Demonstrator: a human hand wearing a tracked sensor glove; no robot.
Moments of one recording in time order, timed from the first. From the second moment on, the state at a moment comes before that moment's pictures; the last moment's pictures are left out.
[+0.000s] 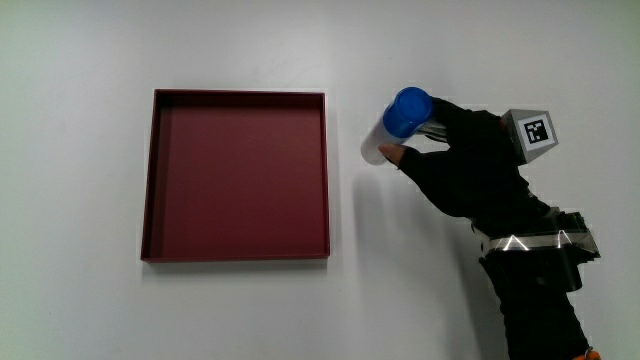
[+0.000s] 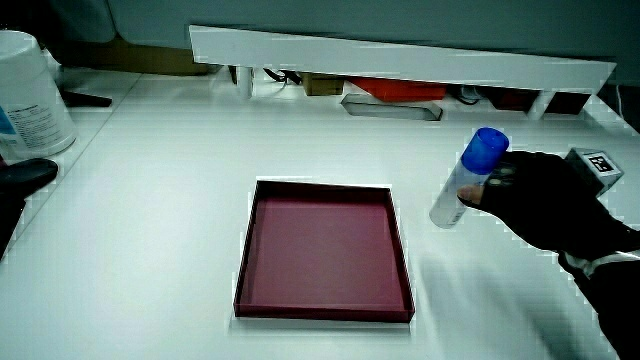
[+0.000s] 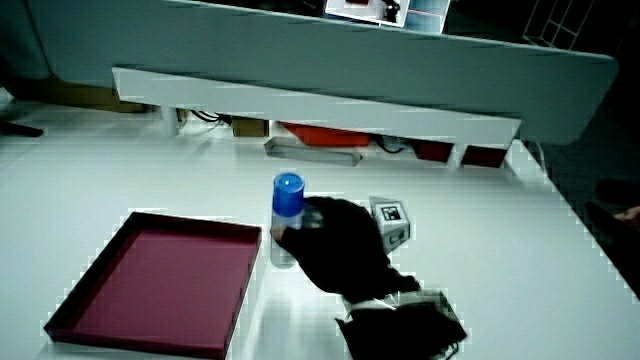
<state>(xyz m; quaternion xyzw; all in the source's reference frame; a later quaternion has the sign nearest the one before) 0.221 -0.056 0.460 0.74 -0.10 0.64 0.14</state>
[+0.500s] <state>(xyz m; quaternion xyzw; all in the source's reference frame) 0.234 -0.045 0.510 0.76 -0.05 0.63 0.16</state>
